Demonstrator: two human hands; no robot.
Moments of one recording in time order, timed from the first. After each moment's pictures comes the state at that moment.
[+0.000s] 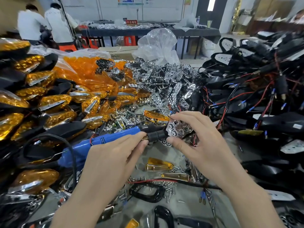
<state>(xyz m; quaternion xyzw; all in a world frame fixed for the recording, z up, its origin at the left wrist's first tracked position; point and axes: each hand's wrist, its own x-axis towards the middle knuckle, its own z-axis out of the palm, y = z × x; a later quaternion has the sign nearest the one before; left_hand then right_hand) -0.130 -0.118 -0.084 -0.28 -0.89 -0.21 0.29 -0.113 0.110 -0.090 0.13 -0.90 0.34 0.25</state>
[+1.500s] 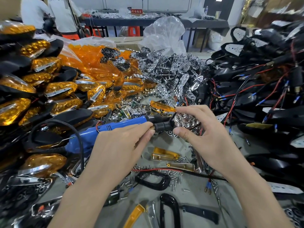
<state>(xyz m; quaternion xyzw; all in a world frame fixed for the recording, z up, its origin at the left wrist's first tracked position) -0.132 -0.119 -0.082 -0.29 -0.89 -0.21 0.28 -0.118 0.110 -0.099 0.12 -0.87 0.45 0.18</state>
